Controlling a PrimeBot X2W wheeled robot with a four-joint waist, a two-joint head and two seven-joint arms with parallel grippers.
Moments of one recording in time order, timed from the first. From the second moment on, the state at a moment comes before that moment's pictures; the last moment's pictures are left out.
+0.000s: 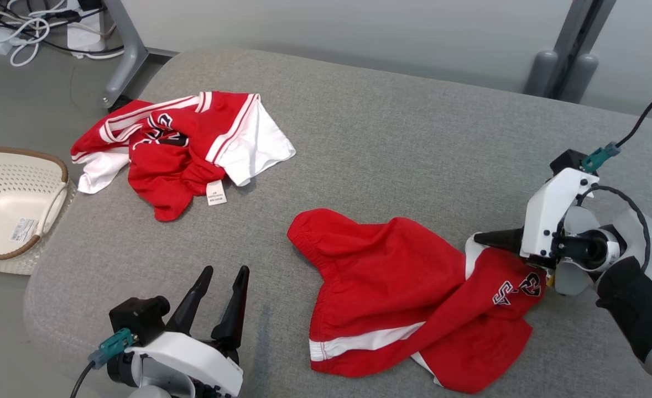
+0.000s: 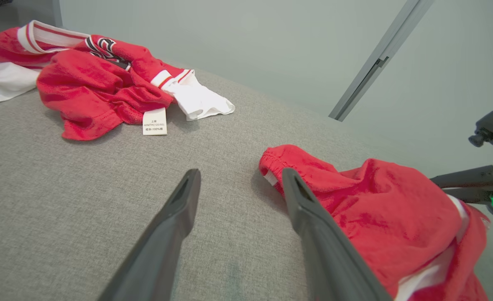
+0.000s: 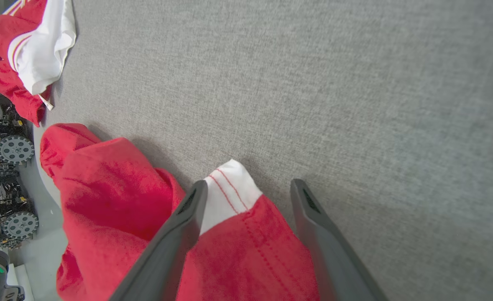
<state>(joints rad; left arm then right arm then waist) -0.13 0.14 -0.33 0.30 -0.62 -0.05 -0.15 -0.87 -0.29 0.71 1.00 1.20 0.13 0.68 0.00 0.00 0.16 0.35</state>
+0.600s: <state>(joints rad) -0.13 0.14 -0.33 0.33 -0.63 -0.05 -0.18 -0.87 -0.26 0.75 1.01 1.20 0.13 0.71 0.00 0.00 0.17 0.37</state>
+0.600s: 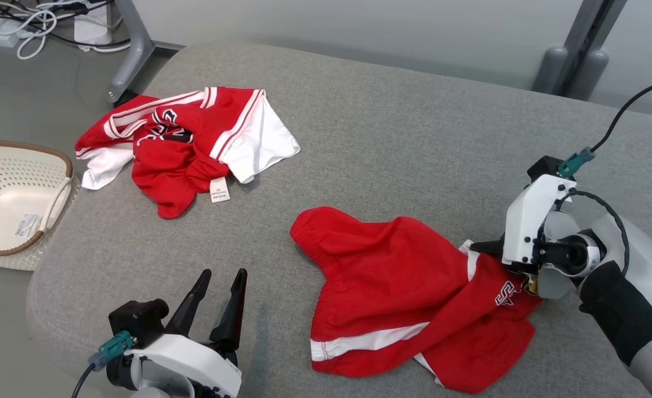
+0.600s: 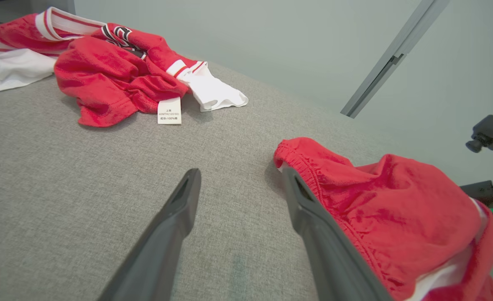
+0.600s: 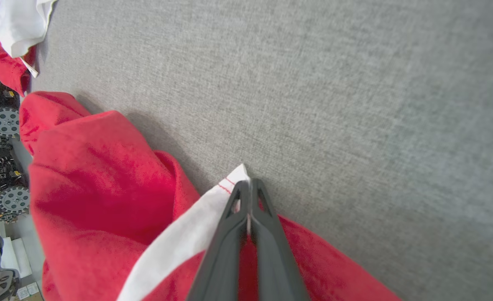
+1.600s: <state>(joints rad) -0.06 0.23 -0.30 0.21 -0.64 0.02 -0.12 -0.49 -0.47 0.73 0.40 1.36 0.13 0.38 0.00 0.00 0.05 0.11</state>
